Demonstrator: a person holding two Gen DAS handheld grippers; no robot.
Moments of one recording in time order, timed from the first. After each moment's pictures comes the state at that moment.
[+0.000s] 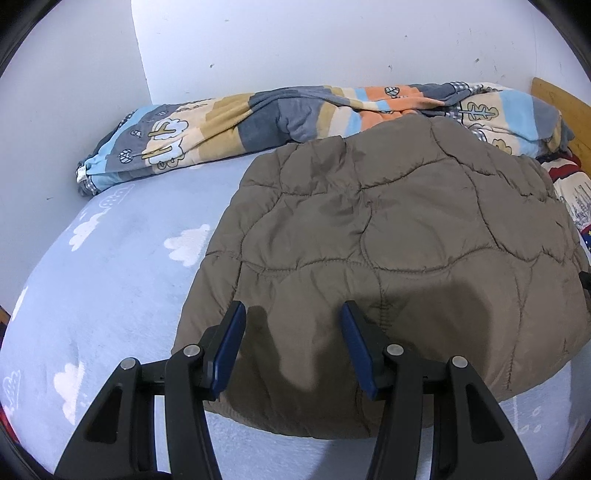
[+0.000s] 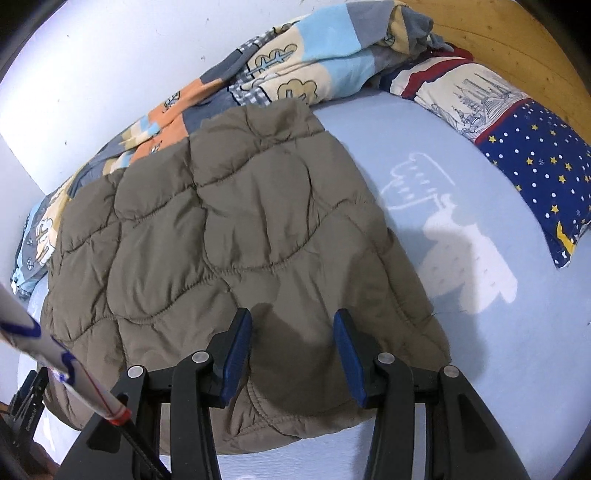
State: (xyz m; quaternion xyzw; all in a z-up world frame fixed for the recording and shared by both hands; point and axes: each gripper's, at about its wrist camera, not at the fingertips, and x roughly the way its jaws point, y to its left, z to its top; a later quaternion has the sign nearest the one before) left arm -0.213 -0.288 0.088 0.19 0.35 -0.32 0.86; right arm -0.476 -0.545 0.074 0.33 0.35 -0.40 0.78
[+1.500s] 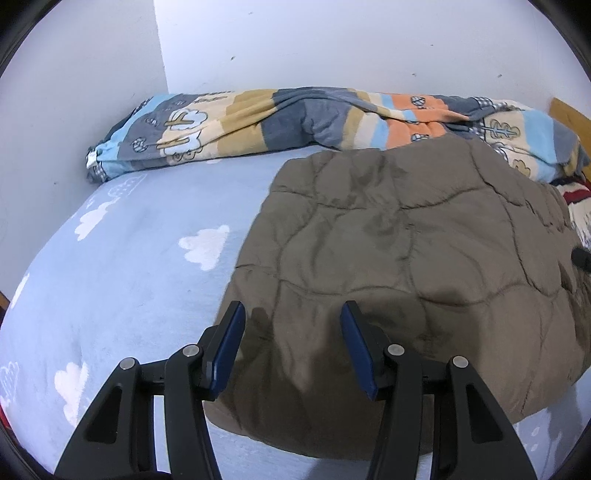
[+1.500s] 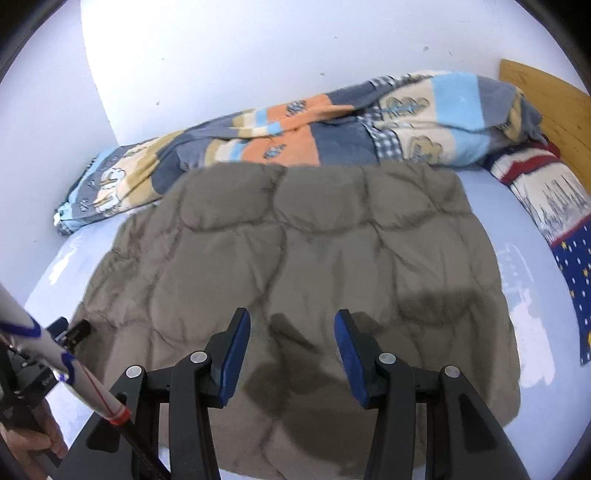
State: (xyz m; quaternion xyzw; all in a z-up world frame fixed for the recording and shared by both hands) left arm -0.178 -0.277 0.093 0.15 0.37 -0.30 0.87; right arm -0.370 -0.479 0.124 0.20 0.32 -0.30 0.87
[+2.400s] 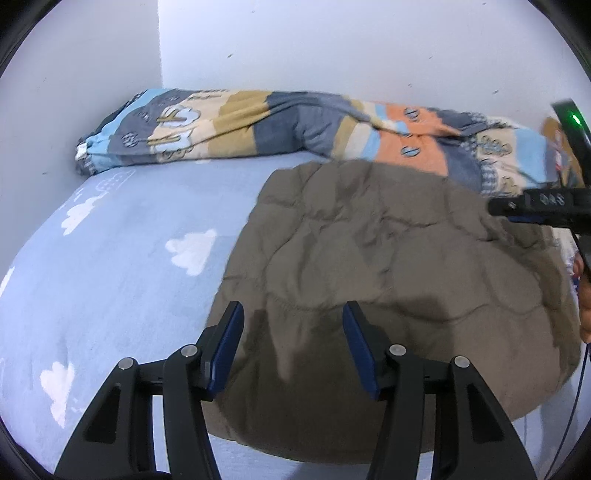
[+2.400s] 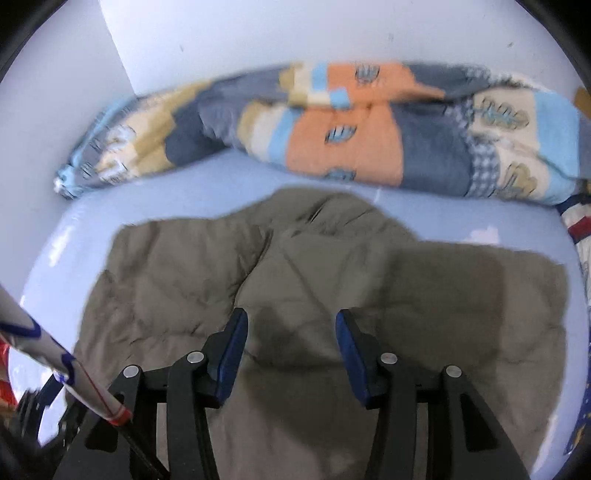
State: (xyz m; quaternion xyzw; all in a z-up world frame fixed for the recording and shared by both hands) left arm -0.176 -0.279 0.108 0.12 0.37 -0.34 0.85; right arm -0.257 -0.540 0.133 0.18 0.42 -0.23 0.86
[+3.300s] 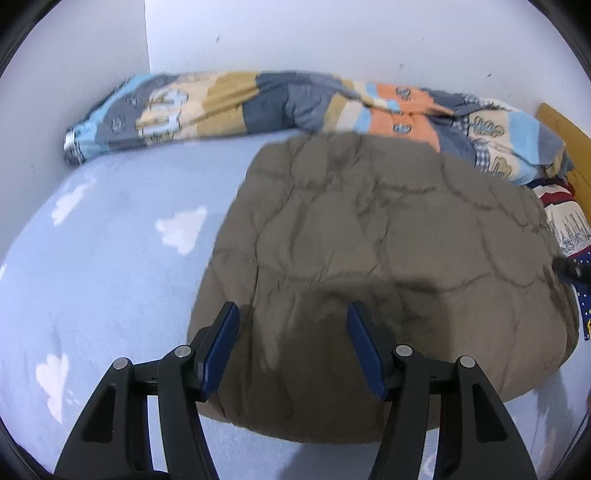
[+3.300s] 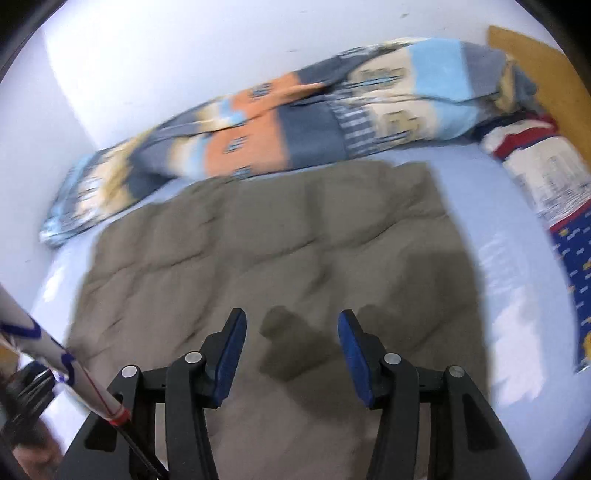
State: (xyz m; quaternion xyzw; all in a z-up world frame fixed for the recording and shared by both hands) left arm -0.174 -0.275 0.088 0.14 0.41 -0.34 0.83; right arm -0.385 -0.519 0.113 0.28 0.36 -0.27 0.85
